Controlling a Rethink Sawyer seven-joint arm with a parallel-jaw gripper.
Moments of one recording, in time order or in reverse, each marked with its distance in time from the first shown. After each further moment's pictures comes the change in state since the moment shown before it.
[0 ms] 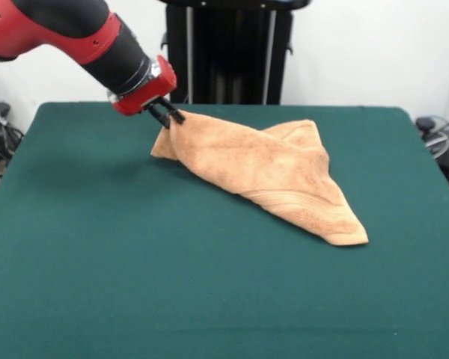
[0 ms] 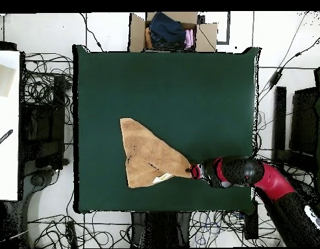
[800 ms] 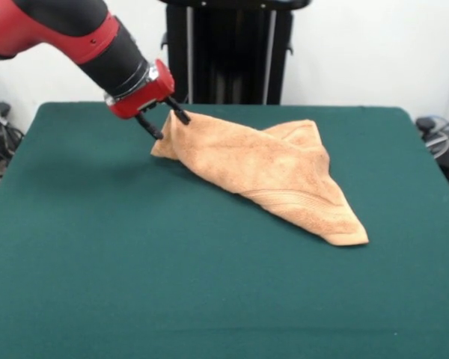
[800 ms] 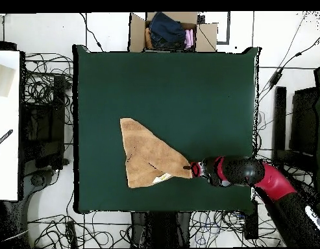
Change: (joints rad) arm 0.000 -0.007 0.000 0.002 0.000 -0.049 0.000
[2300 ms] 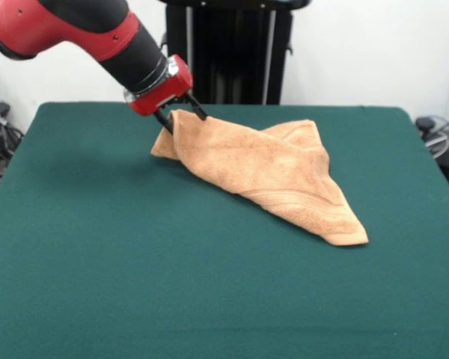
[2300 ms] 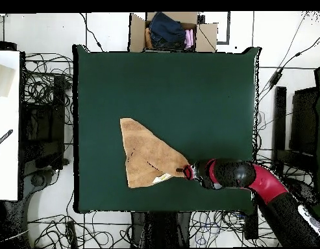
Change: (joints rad) arm 0.018 0.002 0.000 0.058 0.000 -0.063 0.000
